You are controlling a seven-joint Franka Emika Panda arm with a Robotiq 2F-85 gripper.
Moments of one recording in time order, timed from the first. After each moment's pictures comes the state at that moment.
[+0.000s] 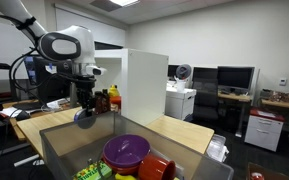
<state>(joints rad) -0.07 -0.16 -0.10 -2.56 0.01 2.43 -0.08</state>
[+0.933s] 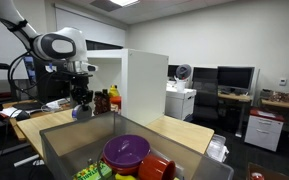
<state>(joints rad) -0.02 -0.16 0.00 -2.55 -0.08 2.45 -0.07</state>
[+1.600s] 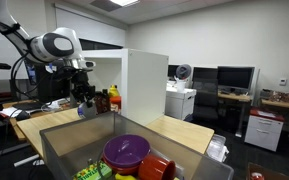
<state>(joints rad) -0.02 -0.16 0.04 -2.54 -0.33 2.50 0.05</state>
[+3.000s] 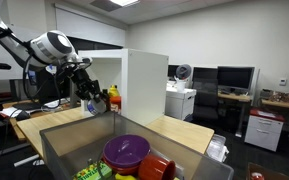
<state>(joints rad) -0.02 -0.16 0.05 -2.55 -0.83 2.54 0.36</state>
